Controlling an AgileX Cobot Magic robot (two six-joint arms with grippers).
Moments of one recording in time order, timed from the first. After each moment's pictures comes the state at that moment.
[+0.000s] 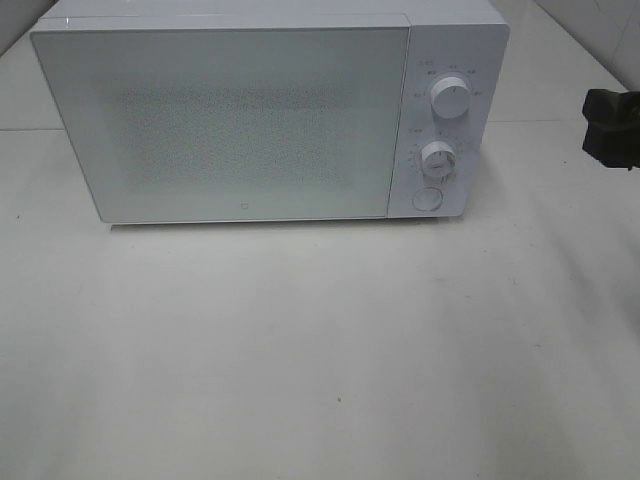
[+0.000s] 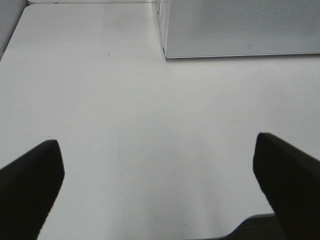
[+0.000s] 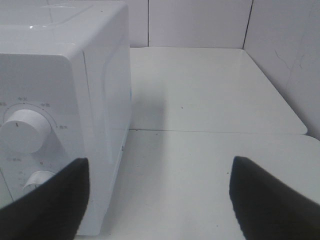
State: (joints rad) left arm 0.02 0.00 -0.52 -0.14 1.08 0.07; right arm 0.09 1.23 -0.35 0.09 -0.70 -0.09
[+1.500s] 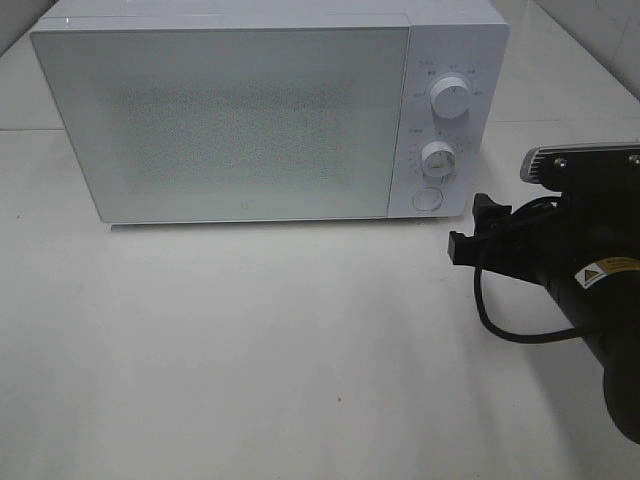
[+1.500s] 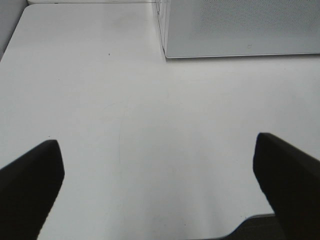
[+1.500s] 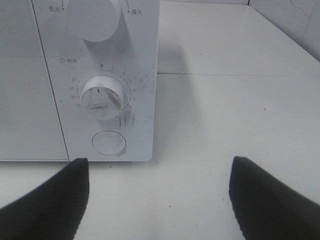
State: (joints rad) left arm 0.02 0.00 -0.52 -0.14 1.08 0.07; right arm 0.72 1.67 -0.30 0.83 -1.20 -0.29
